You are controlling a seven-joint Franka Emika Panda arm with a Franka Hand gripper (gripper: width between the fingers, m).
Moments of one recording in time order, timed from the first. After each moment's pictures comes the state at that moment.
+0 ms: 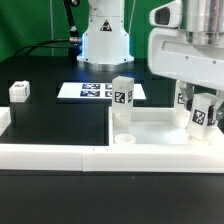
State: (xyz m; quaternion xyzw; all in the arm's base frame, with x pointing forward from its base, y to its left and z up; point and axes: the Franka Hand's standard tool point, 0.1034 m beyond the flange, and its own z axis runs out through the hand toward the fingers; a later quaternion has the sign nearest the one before) arm 0.629 0.120 0.072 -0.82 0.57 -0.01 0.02
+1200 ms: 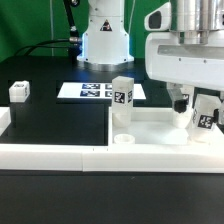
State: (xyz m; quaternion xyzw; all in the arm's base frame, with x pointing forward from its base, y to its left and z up) arm 0.636 0.110 0.071 -0.89 0.46 -0.05 0.06
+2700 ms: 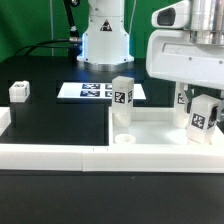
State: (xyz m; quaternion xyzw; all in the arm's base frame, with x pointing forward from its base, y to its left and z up) arm 0.630 0.118 0.069 -0.86 0.51 -0.06 0.03
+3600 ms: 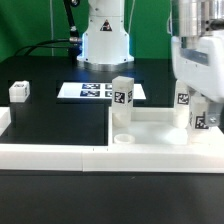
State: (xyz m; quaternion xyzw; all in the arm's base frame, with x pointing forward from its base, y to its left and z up) arm 0.628 0.120 0.064 -0.76 0.65 -0.03 0.08
